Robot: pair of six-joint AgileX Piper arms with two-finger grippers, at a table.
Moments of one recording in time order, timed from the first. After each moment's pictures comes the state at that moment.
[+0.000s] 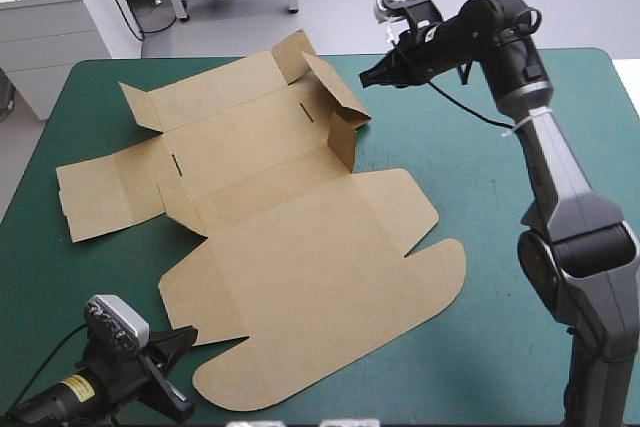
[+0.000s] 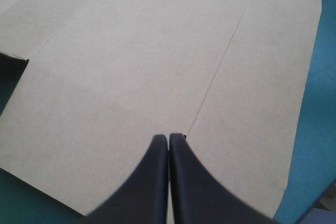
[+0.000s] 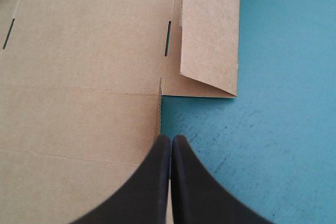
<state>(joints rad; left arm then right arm) -0.18 0.32 -0.44 -0.54 0.89 0.56 0.30 2.04 -2.37 0.32 1.25 -0.22</state>
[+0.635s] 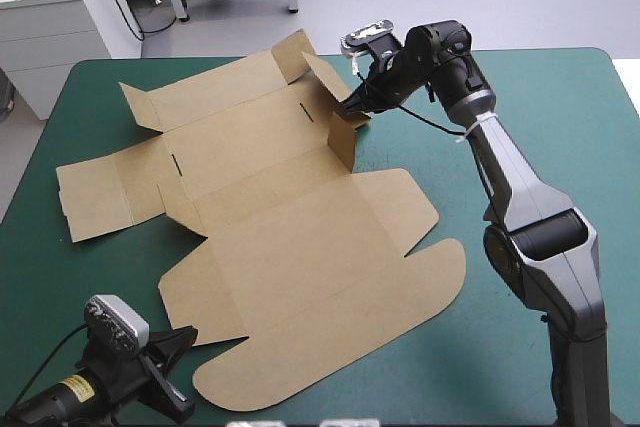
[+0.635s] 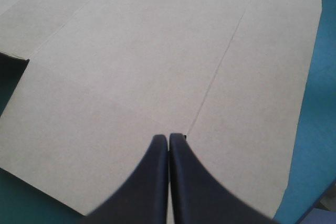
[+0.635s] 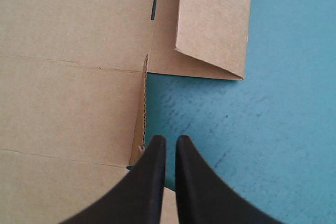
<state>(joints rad) -0.18 0.32 -0.44 -0.54 0.89 0.56 0.38 2.18 -2.39 0.18 1.25 -0.20</state>
